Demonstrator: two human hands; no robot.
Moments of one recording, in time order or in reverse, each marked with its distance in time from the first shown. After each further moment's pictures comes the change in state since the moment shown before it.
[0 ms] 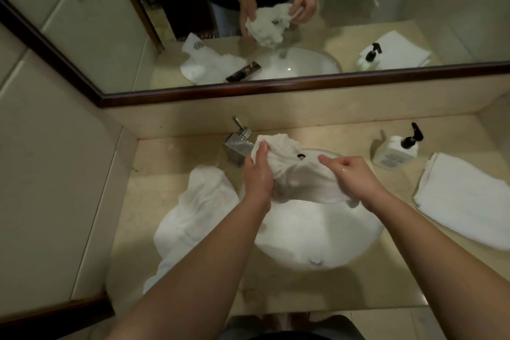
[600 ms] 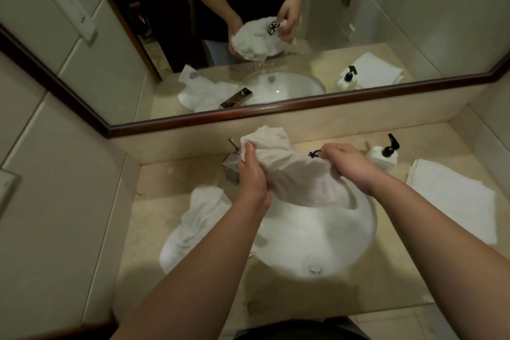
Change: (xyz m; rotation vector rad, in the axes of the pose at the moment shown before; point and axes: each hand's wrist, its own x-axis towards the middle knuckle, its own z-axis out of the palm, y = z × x) left_hand -0.014 0.036 0.010 -0.327 -0.109 0.045; right_hand -0.019 -0.058 -0.034 0.036 -0.067 -0.084
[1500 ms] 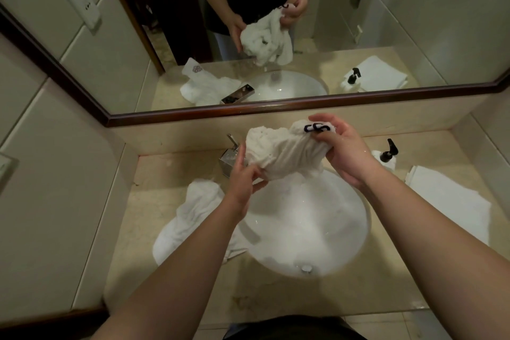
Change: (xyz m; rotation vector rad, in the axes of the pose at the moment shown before) left_hand -0.011 0.003 -0.034 0.286 -0.235 0.086; right_hand 0.005 -0.026 0.000 0.555 -0.059 -0.201
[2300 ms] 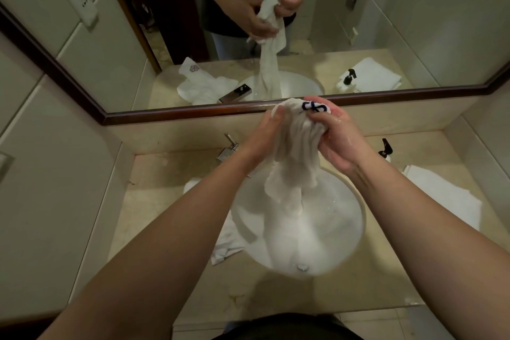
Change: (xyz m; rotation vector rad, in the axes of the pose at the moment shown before) left_hand 0.010 0.082 0.052 0.421 -0.292 0.211; right_hand 0.011 -0.018 0.014 0.312 -0.079 -0.025
